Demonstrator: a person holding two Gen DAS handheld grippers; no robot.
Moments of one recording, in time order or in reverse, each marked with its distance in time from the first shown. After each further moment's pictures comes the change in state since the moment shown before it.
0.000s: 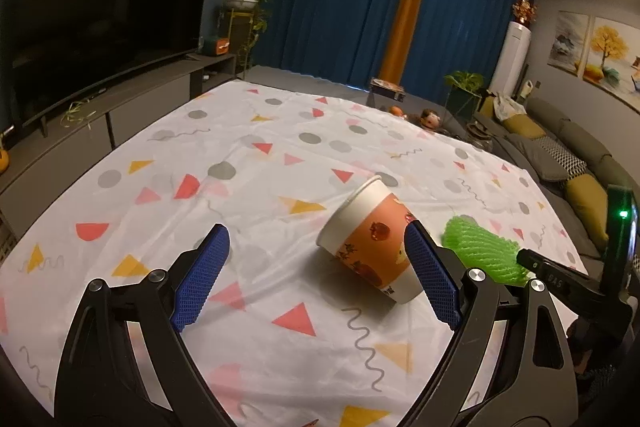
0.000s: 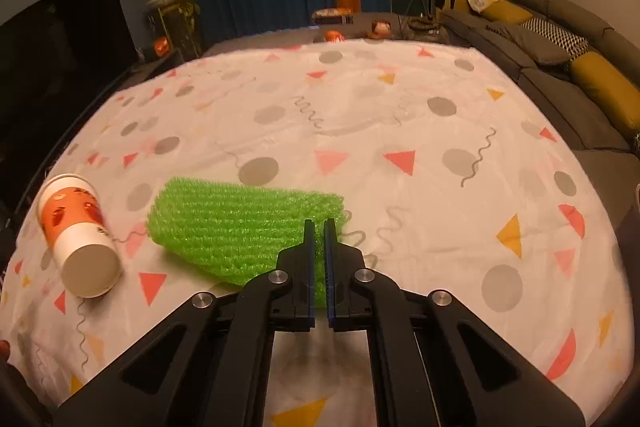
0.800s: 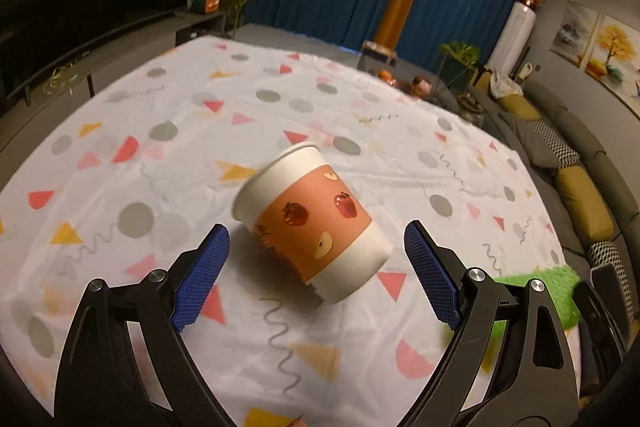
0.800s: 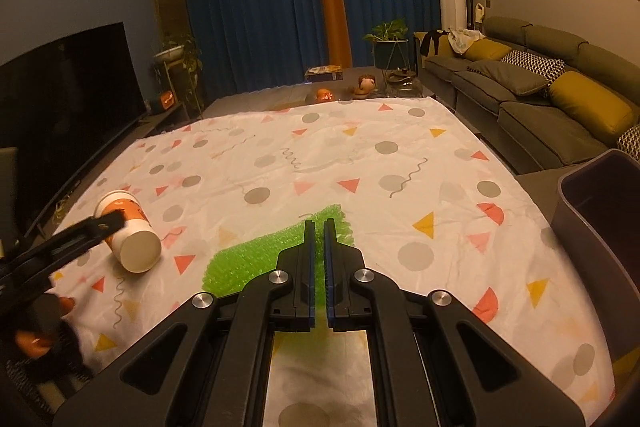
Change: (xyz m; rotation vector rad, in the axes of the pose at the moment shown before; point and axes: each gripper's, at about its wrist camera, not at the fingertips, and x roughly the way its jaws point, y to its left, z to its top) left arm 0.040 -0.047 0.002 -0.050 0.171 -0.027; right arm -0.098 -0.028 -0.031 0.044 -0.207 0.006
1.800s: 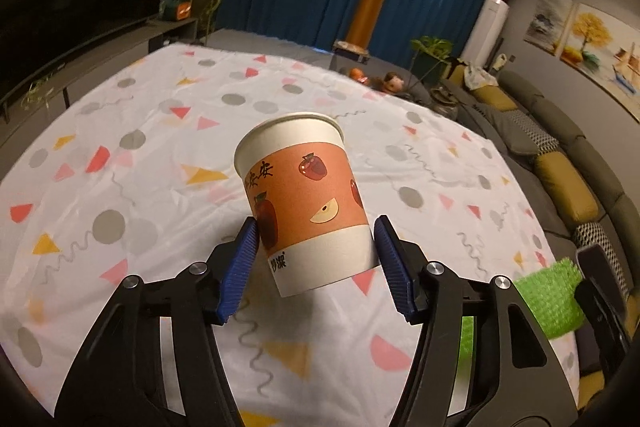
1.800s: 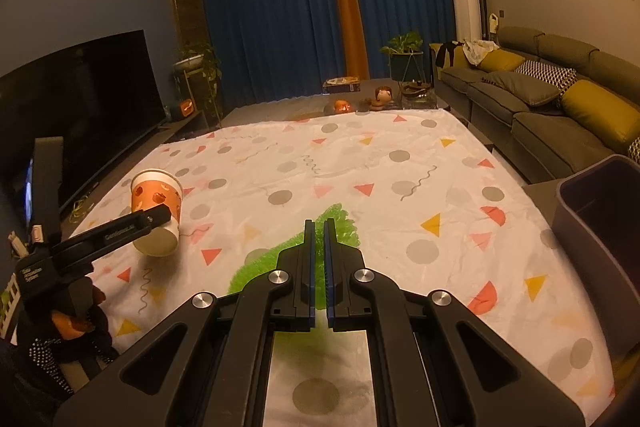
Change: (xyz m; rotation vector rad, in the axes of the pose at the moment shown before) left arm -0.013 -0.015 -0.008 0.073 -0.023 -0.104; right arm -0.033 0.006 -0.007 -0.026 -0.047 0.057
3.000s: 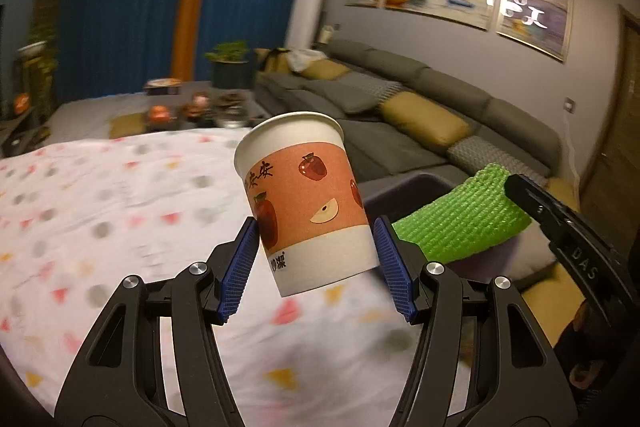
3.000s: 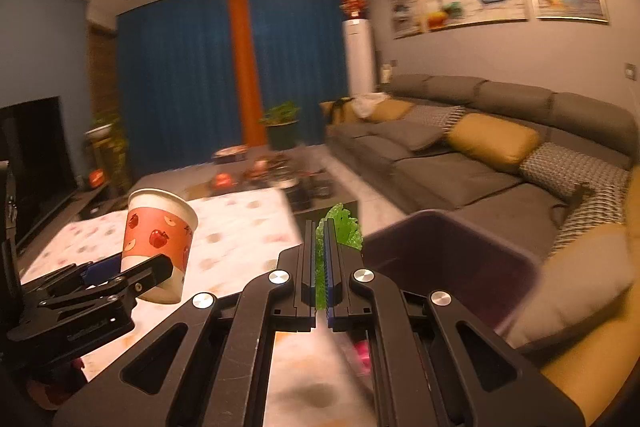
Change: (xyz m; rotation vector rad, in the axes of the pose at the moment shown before) left arm -0.070 -0.283 -0.057 0.411 -0.029 -0.495; right arm -0.149 -0.174 0.028 0.109 -0.233 -0.360
